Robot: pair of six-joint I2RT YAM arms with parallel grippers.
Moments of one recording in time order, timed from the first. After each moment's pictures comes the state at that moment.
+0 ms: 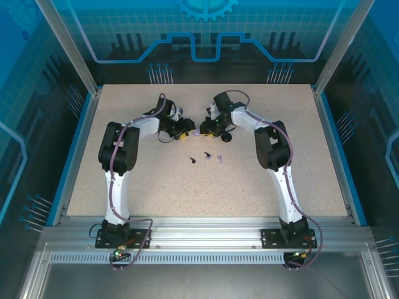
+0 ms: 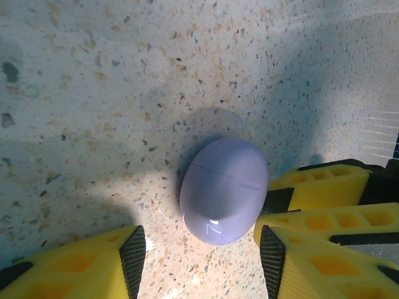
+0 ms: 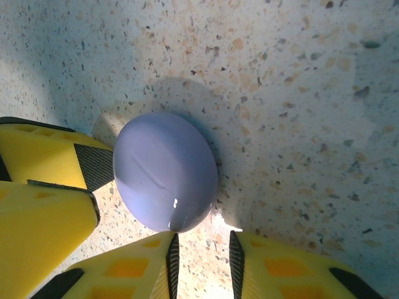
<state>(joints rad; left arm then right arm) -0.21 2.19 1.49 -0.29 0.61 -0.64 0.41 2.41 1.94 -0.68 -0.53 0.44</state>
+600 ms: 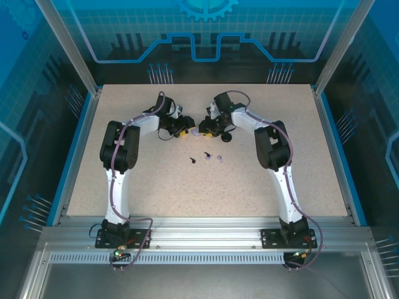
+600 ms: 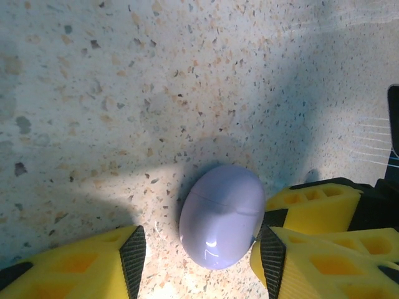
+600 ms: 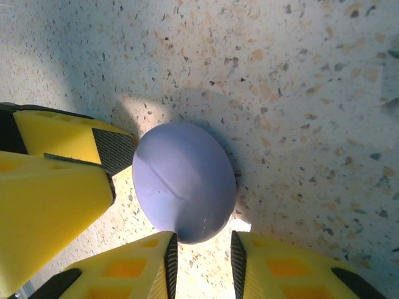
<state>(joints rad) -0.20 2.24 1.56 -0.31 0.62 -0.64 0.41 2.41 1.92 -0.62 -0.58 0.49</state>
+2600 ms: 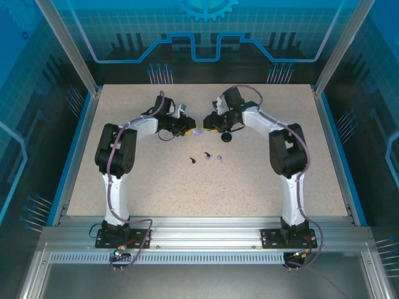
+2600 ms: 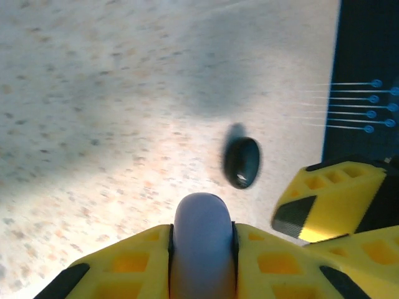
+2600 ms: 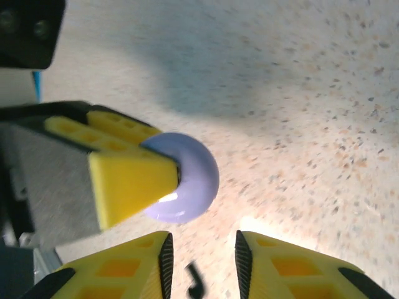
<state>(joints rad) -0.21 2.09 1.44 -0.21 0.78 -0.66 0.37 2.10 1.66 -0.53 -0.62 0.44</state>
